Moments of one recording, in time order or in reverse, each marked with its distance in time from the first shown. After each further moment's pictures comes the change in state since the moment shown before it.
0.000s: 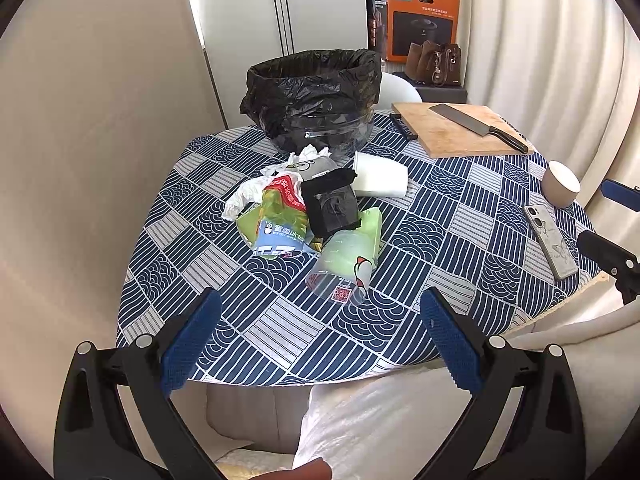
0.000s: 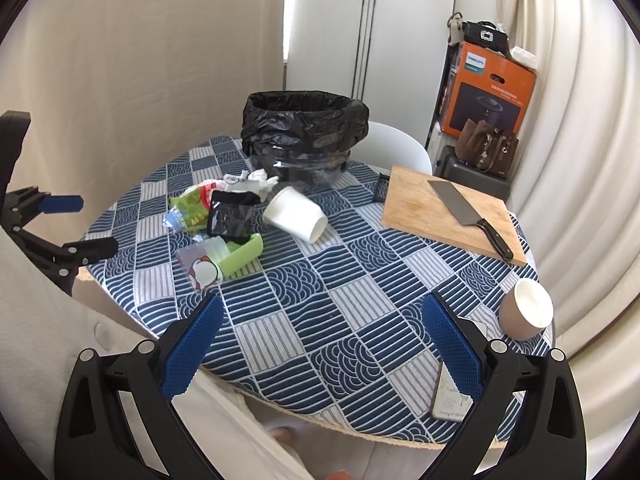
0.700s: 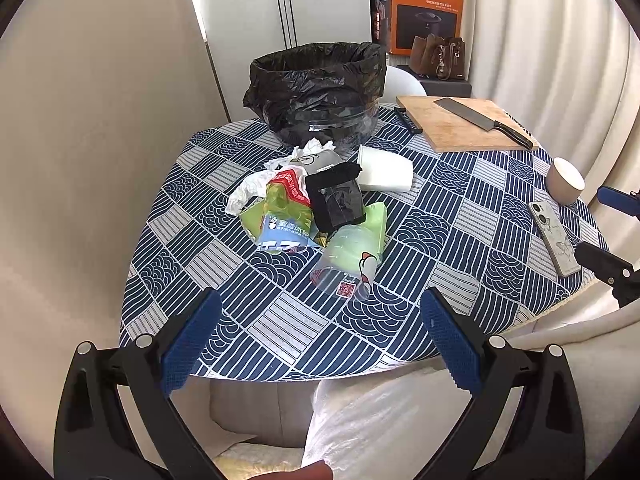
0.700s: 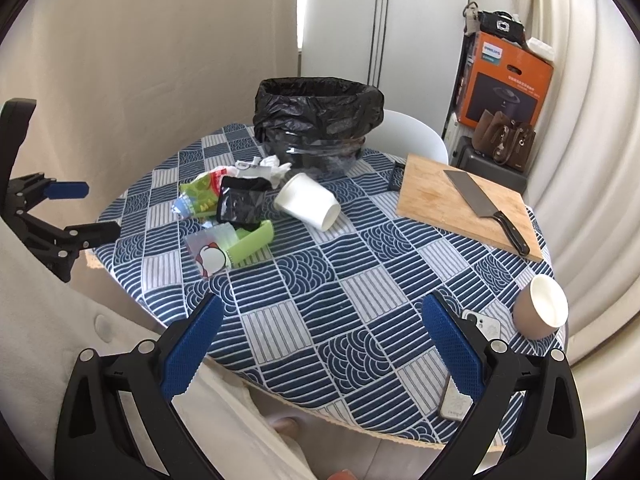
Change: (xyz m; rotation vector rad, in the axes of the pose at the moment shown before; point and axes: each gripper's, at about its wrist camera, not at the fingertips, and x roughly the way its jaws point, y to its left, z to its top) left arm 0.002 0.002 0.004 -0.007 0.031 0.016; right arm 0.011 -0.007 -0.005 -0.020 0.039 0.059
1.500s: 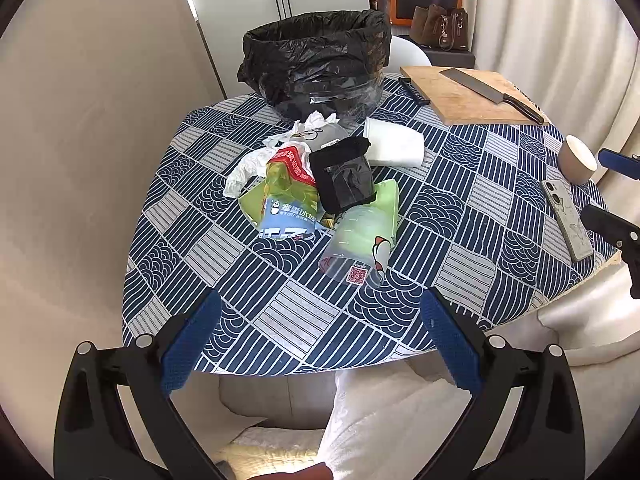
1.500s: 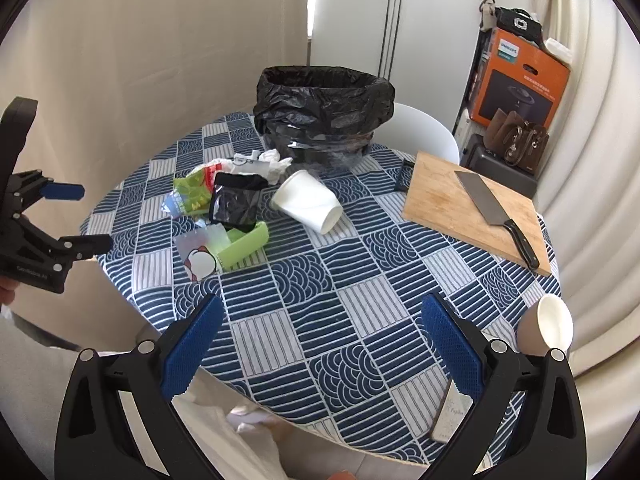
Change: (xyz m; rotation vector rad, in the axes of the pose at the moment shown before) left arm 0.030 0.002 0.010 0.043 0.114 0.001; right arm 0.030 -0.009 0.024 -0.046 0.047 0.023
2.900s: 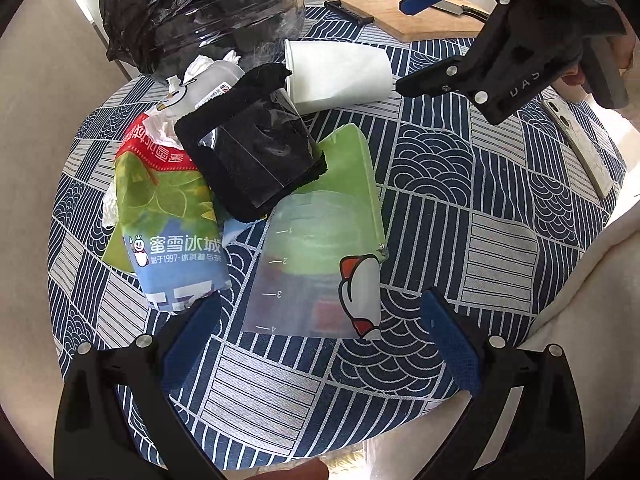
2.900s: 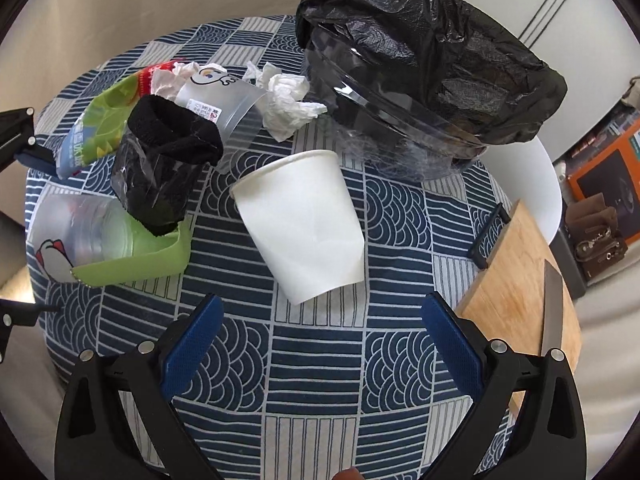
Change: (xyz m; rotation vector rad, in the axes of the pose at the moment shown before) left arm 0.138 -0.030 0.022 0.260 0.142 -0.163; right arm 0.223 0.009 0.086 -0.488 0.238 0.106
